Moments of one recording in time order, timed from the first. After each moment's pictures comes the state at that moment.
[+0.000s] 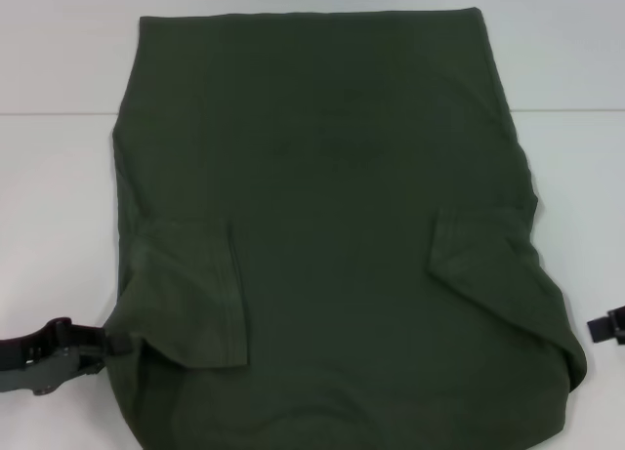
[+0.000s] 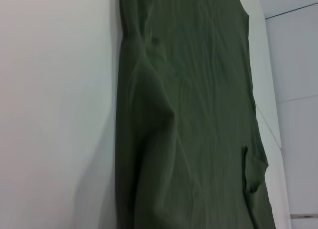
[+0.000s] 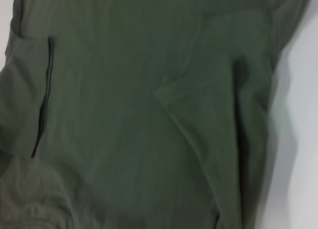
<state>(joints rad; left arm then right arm) -0.39 -2.04 0.33 0.69 2.33 1.66 -2.37 0.64 1.87 -0.65 -0.75 -2.55 -1.71 2.40</state>
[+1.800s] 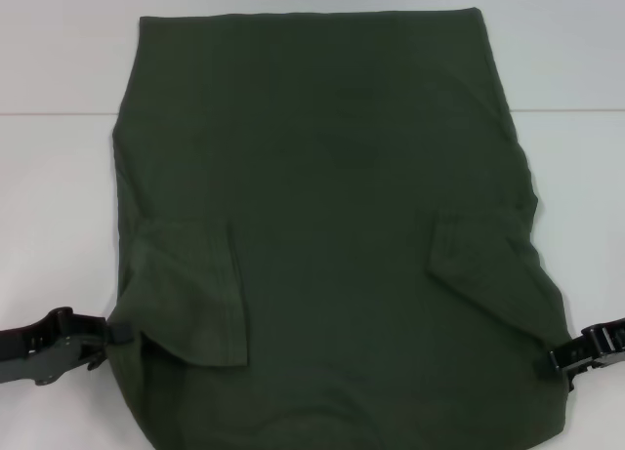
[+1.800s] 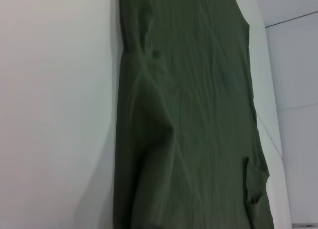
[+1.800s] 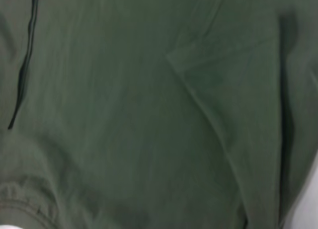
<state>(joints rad) -0.40 -2.04 0.33 0.67 2.32 1.63 -2.37 0.67 1.97 -0.75 -0.72 -2.61 -1.60 2.41</state>
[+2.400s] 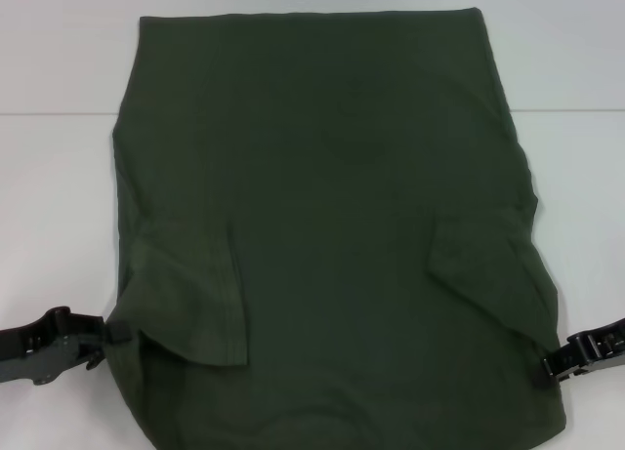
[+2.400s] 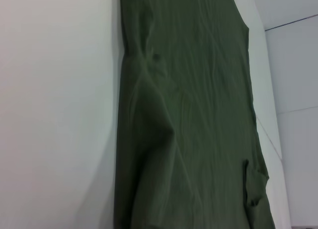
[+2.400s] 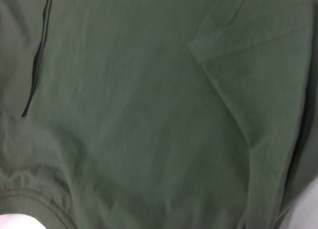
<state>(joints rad) -0.40 -2.04 0.32 0.67 2.32 1.63 -2.37 0.70 1.98 -0.76 -0.69 -2.61 -1.60 2.40</state>
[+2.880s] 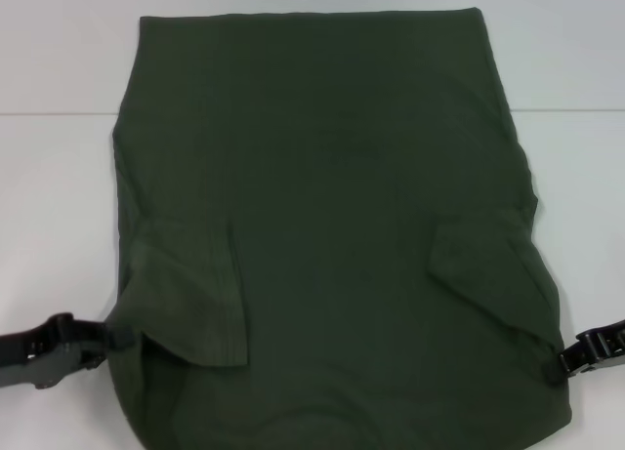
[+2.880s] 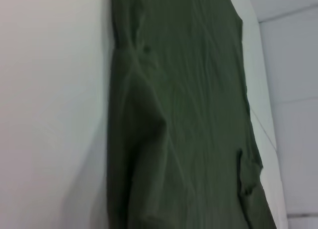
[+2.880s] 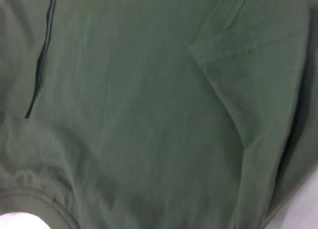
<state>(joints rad) -0.40 -2.04 0.33 0.67 2.32 1.65 -2.34 0.69 1.97 -0.75 -0.70 -2.60 -1.62 2.39</state>
